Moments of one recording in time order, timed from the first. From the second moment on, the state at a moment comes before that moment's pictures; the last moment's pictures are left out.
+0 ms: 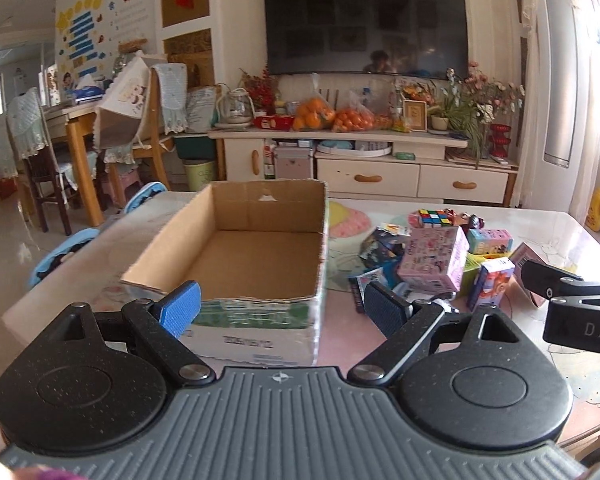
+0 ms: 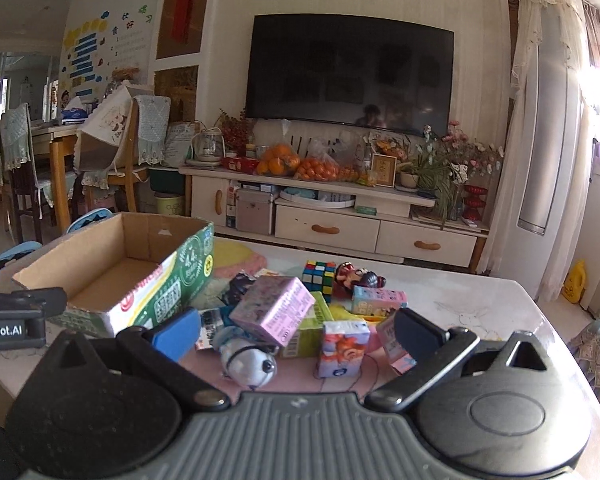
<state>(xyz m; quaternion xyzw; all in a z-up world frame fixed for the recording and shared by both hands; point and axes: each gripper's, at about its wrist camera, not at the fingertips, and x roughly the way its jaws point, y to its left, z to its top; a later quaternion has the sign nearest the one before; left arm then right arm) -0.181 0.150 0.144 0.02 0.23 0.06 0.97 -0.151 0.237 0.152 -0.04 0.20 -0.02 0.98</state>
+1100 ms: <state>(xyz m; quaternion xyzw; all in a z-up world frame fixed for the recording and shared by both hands) -0.213 0.168 0.157 0.00 0.18 0.08 0.98 -0.189 0.282 0.178 -0.06 0.12 0.01 0.99</state>
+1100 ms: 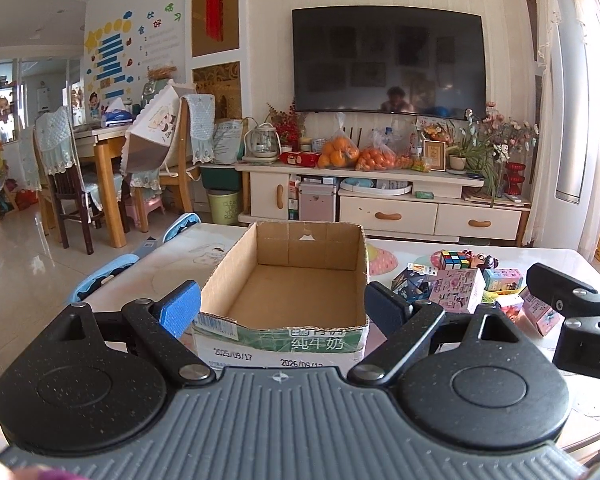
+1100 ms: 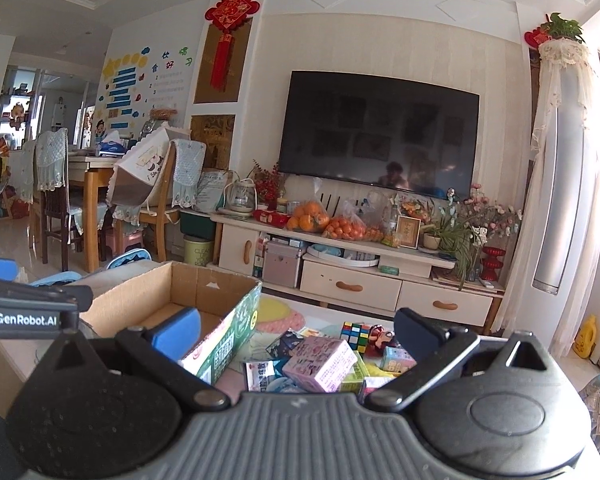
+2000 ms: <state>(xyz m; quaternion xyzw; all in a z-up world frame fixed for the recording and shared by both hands) -0.100 0.066 0.095 0.07 0.22 -0.17 0.96 -0.123 0.138 0.056 -0.05 0.23 -0.11 0.96</state>
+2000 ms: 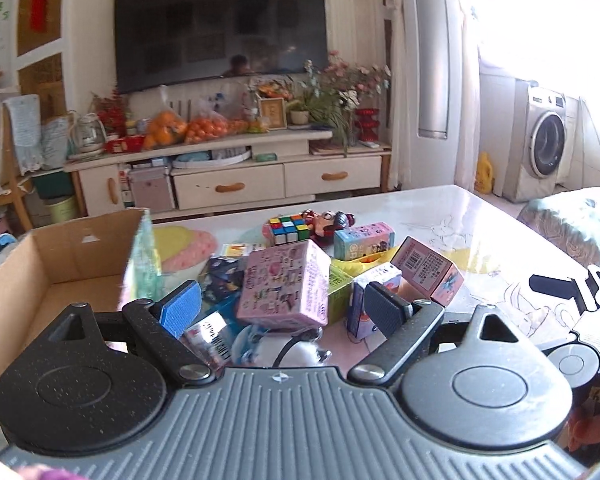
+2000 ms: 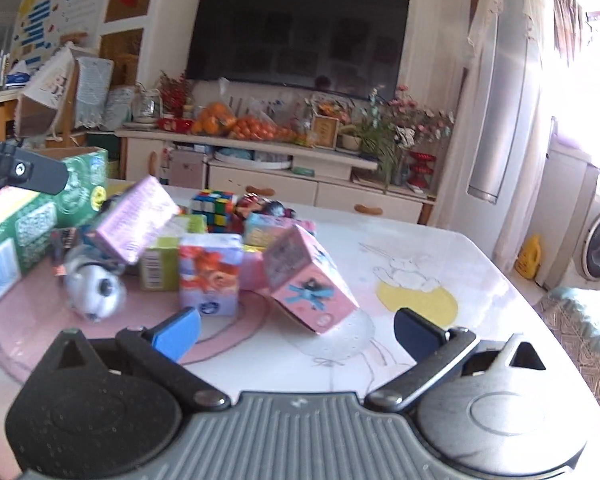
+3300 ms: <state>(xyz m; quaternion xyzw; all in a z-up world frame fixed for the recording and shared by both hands) 0.023 0.046 0.063 0.05 0.35 -0.17 0.92 -0.026 0.042 0.041 0.19 0.32 -0.02 0.93</state>
